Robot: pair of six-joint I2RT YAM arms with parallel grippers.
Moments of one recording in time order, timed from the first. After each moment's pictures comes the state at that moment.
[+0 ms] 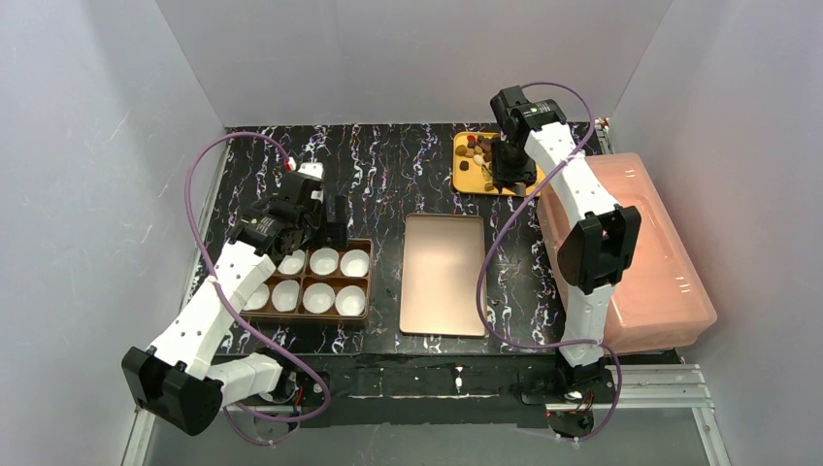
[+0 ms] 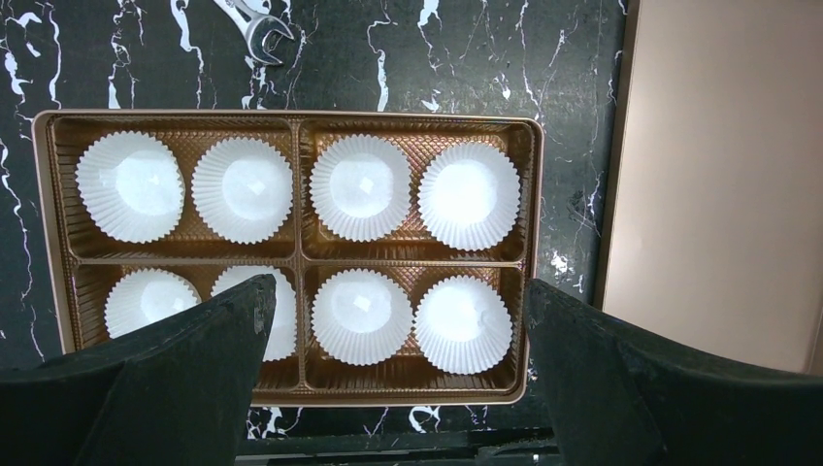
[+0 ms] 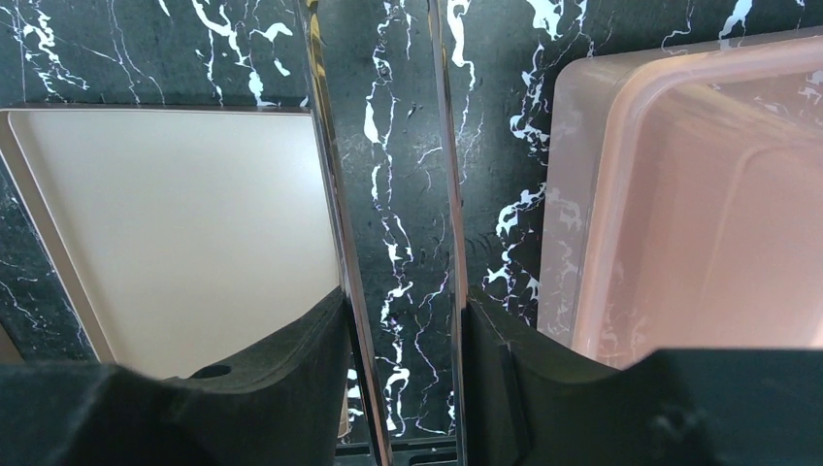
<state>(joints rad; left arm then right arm) -0.43 1.15 1.17 -0.93 -0.25 -0.32 0.35 1.99 2.06 -1.31 0.18 0.28</state>
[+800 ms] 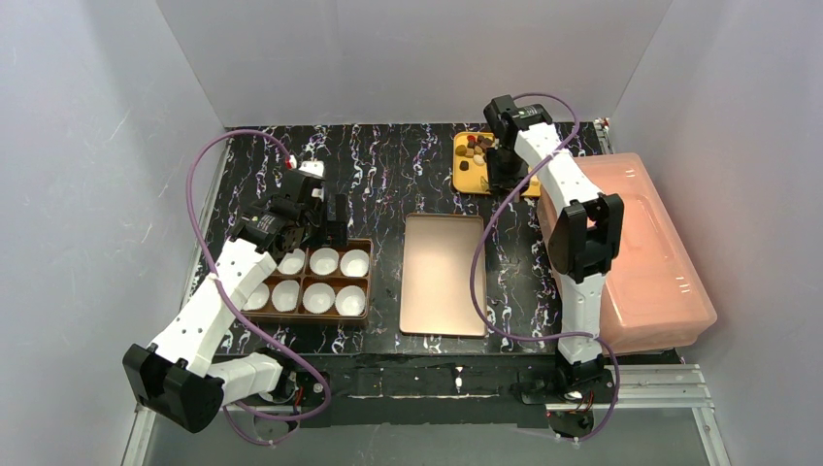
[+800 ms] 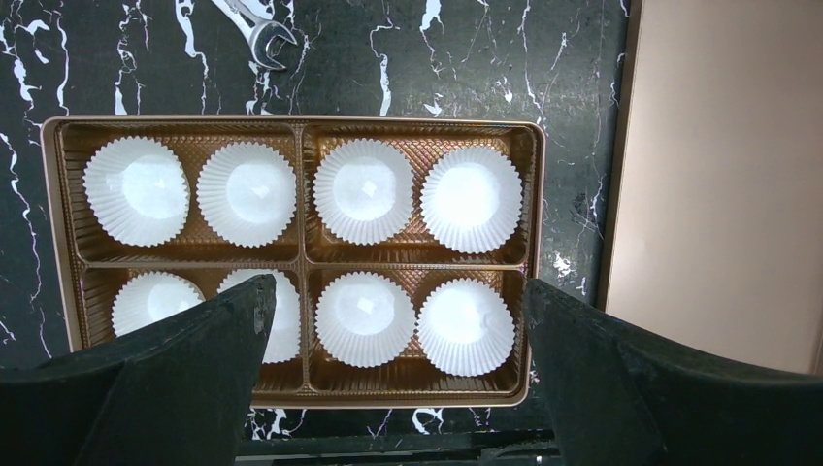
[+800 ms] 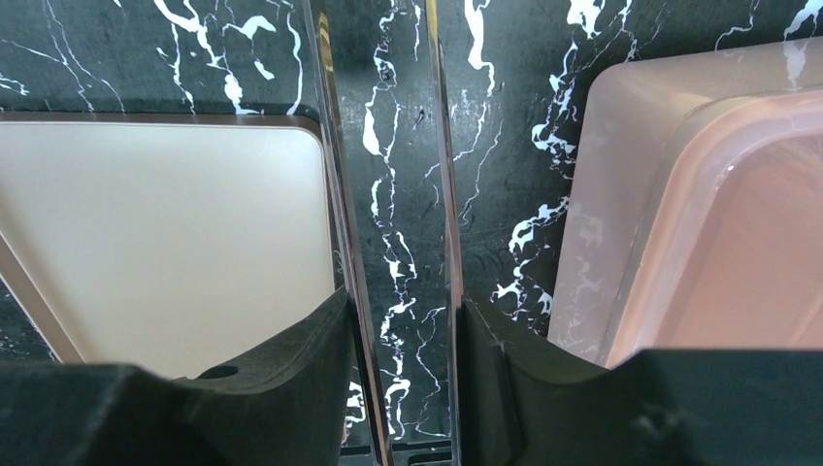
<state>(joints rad) -0.43 1.16 1.19 -0.93 -0.25 -0.31 0.35 2.10 2.07 -1.31 0.16 0.27</state>
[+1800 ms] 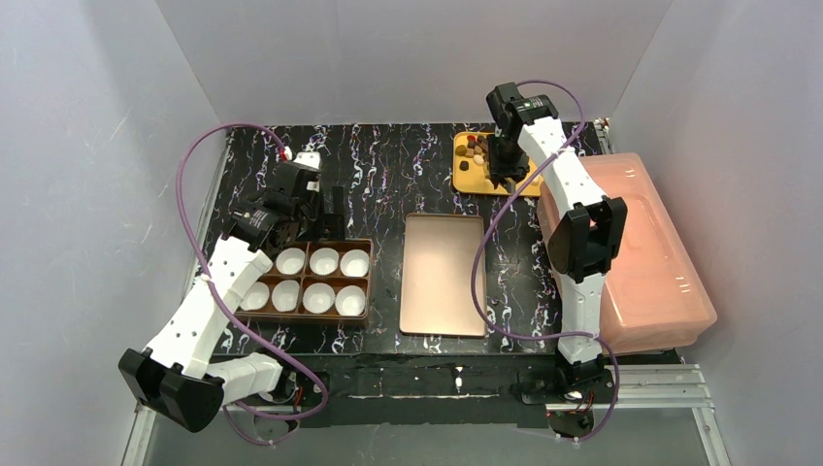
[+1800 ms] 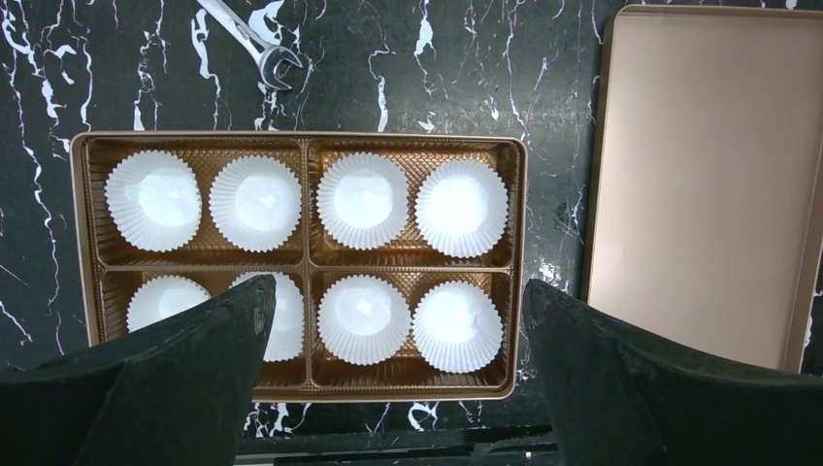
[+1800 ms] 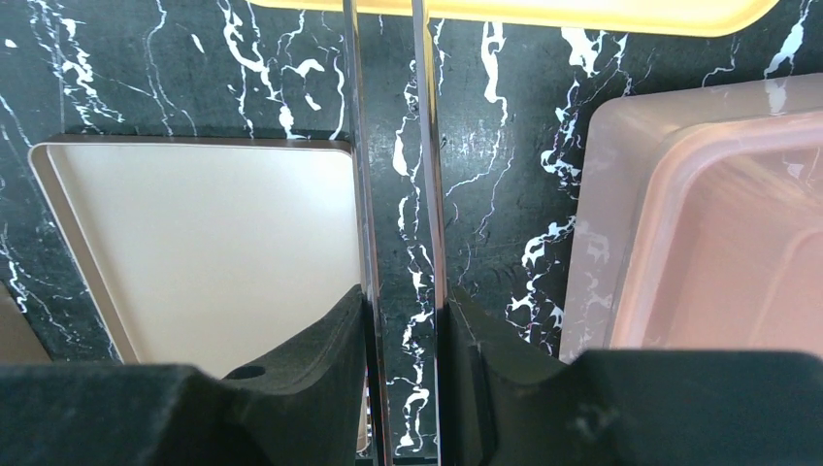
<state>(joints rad) -0.43 1.16 1.27 -0.98 -0.25 -0.31 0.34 2.11 2.19 -1.33 0.13 0.29</state>
